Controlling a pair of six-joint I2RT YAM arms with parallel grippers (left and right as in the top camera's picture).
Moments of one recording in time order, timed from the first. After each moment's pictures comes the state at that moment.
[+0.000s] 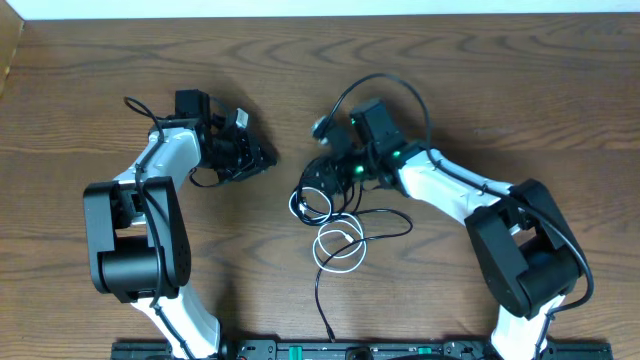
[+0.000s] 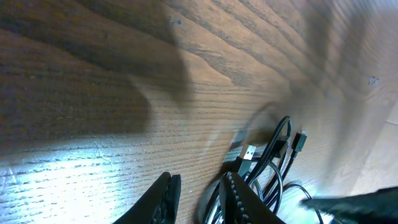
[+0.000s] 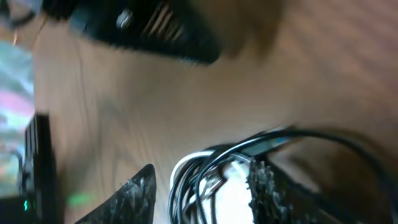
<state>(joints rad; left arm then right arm) 0.07 1.93 1.18 -0.64 0.68 -0.25 0.56 1.96 1.18 -0.10 -0.71 0.11</state>
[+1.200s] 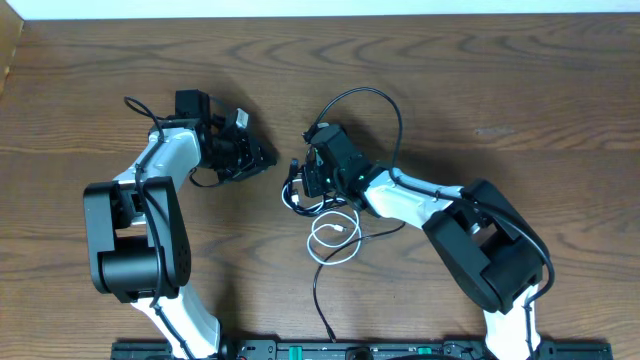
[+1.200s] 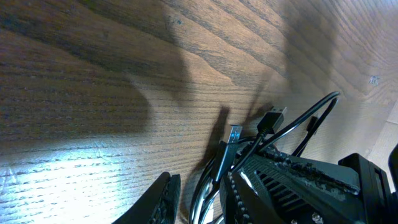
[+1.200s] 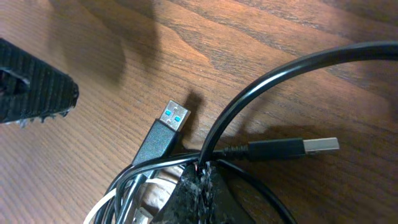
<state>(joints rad) 0.07 1.93 1.18 -0.64 0.68 -0.25 0.72 2.06 1.18 0.03 -0.16 0.46</state>
